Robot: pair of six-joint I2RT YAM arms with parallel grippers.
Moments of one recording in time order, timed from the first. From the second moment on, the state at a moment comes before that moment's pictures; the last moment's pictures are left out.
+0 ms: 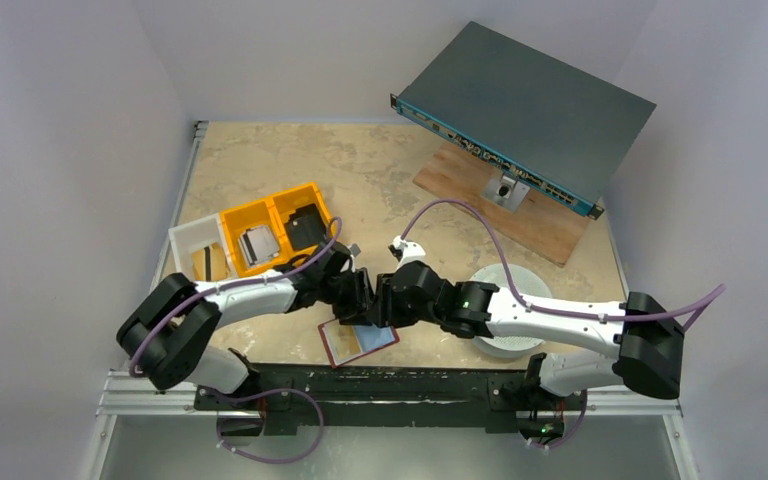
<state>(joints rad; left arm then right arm) -0.71 1.41 0.59 -0.13 0.42 -1.01 1.16 1.29 0.82 -0.25 0.17 0.92</state>
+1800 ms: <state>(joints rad) -0.46 0.94 0.38 -0.45 0.34 -0.91 1.12 1.69 0.85 0.00 -0.10 0.87</state>
